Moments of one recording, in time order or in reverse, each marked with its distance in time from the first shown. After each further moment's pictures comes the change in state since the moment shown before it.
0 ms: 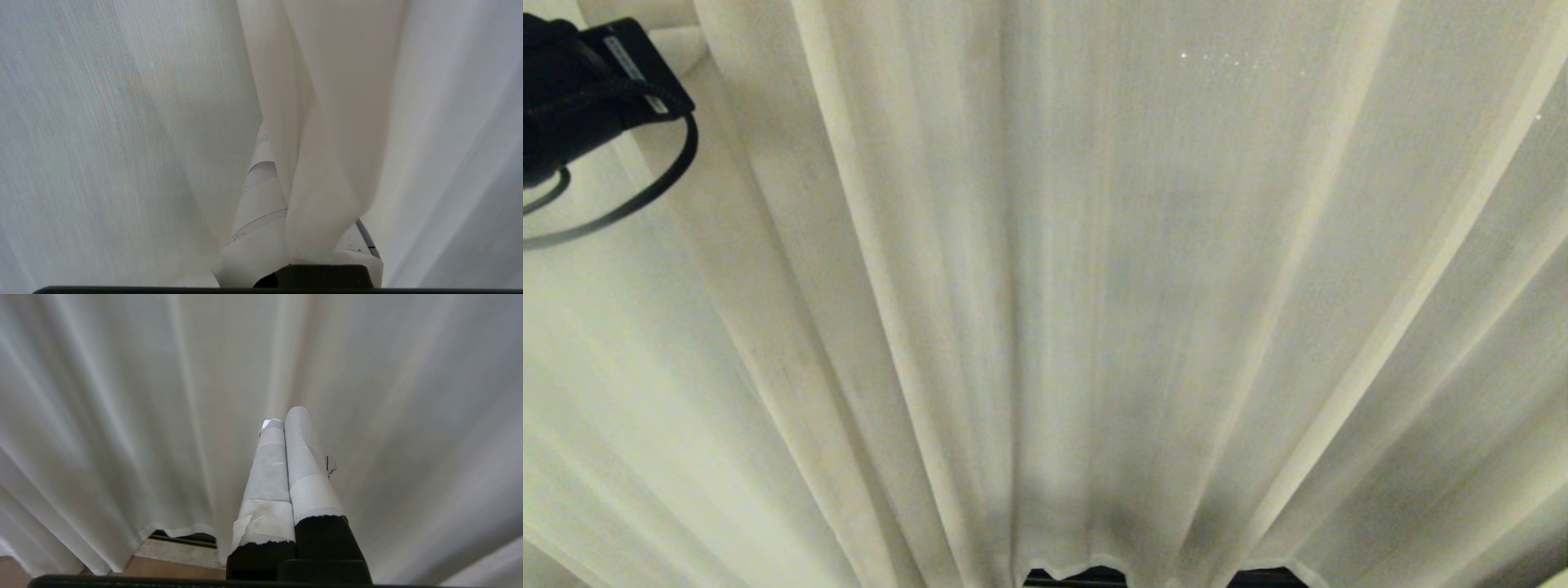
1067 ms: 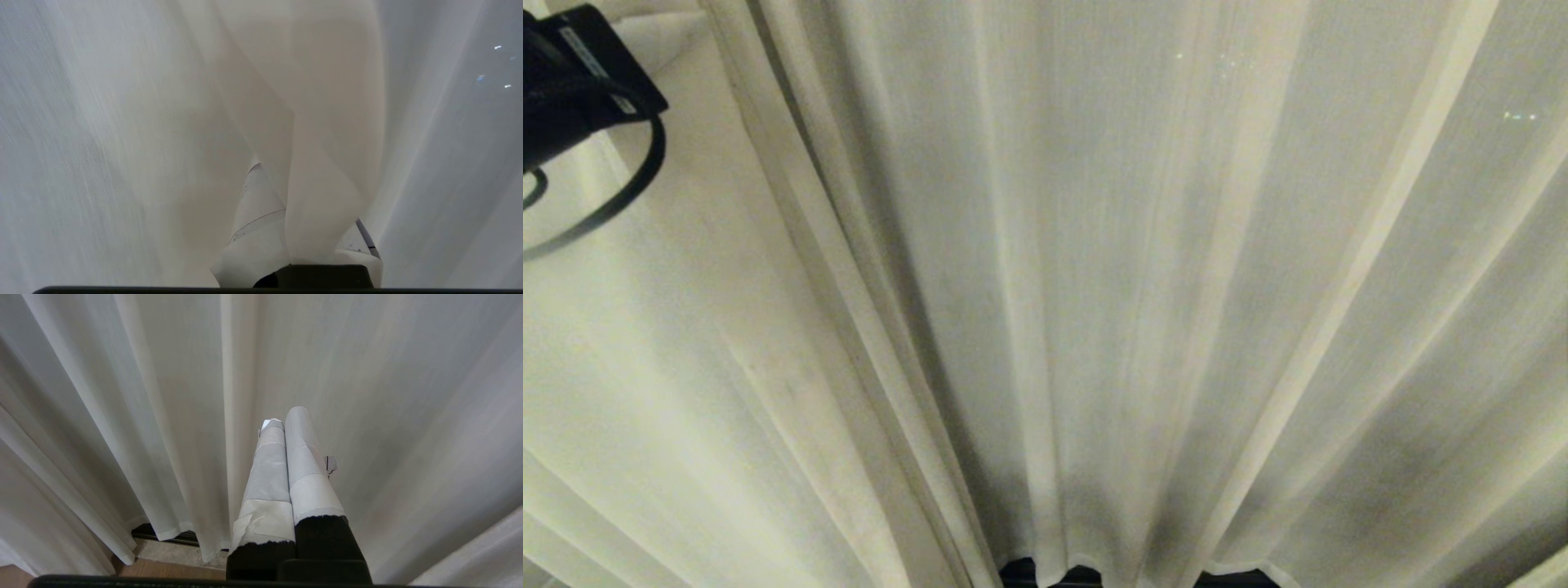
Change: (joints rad) left arm -0.043 -0.086 0.055 0.000 0.007 -0.001; right arm 0.000 0.000 0.000 0.000 0.000 0.000
